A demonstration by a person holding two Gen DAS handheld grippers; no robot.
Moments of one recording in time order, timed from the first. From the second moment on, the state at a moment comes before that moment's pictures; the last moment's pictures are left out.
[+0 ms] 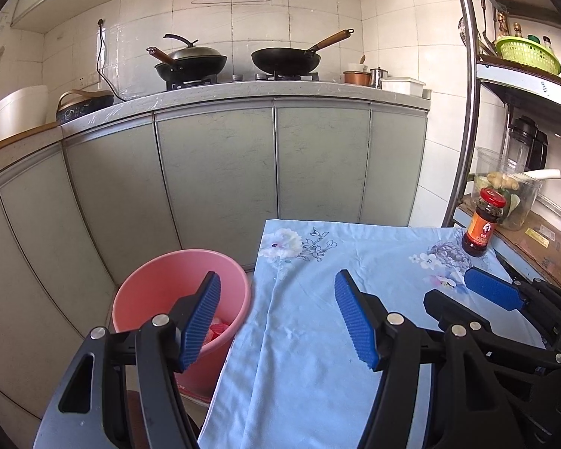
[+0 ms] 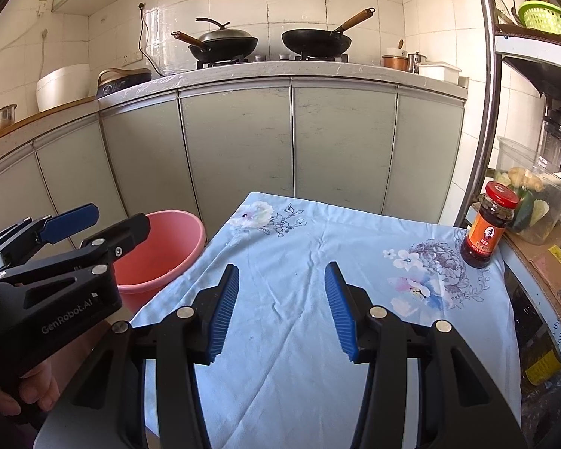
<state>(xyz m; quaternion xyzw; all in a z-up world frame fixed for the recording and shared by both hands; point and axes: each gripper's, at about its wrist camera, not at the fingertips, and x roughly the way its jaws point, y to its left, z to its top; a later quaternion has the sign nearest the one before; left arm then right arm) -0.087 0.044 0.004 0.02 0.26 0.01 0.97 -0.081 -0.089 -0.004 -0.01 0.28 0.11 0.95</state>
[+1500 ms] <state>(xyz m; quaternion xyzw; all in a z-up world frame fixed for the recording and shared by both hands) -0.089 0.039 -0.002 0.02 0.26 0.00 0.96 -0.084 -0.092 -0.007 -0.01 0.28 0.11 0.95</state>
